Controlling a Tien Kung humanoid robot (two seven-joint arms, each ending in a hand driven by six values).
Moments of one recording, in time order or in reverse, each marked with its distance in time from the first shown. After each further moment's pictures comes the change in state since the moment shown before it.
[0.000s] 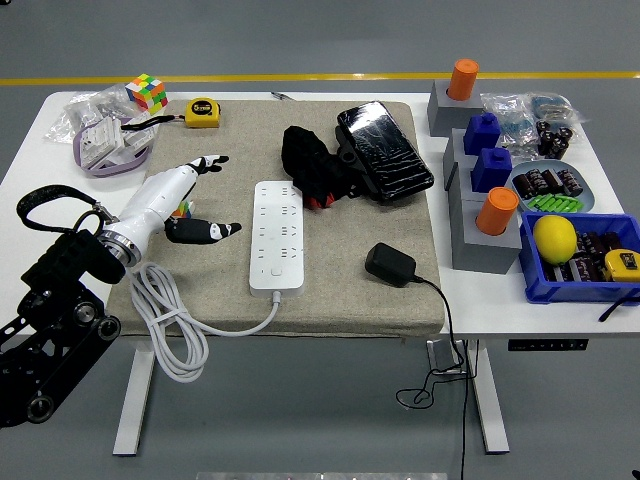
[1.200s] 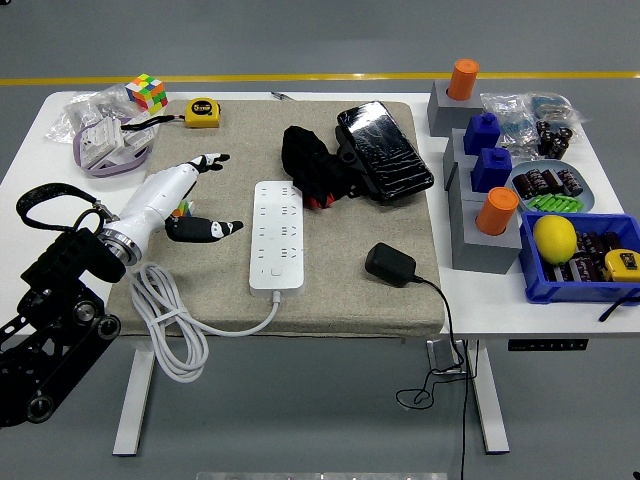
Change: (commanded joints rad) left arm 0.002 -0.003 -0.004 -0.010 0.002 -0.009 0.005; right arm -0.006 0.004 0.011 -0.001 0.000 -0.004 0.000
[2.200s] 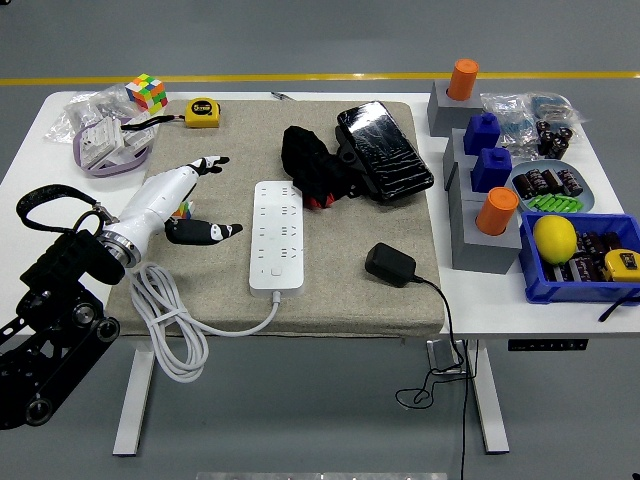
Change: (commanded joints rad) left arm 0.005 0.003 0.000 -0.005 0.009 -0.010 0.006; right arm 0.000 -0.002 -0.004 0.001 0.000 0.001 -0.003
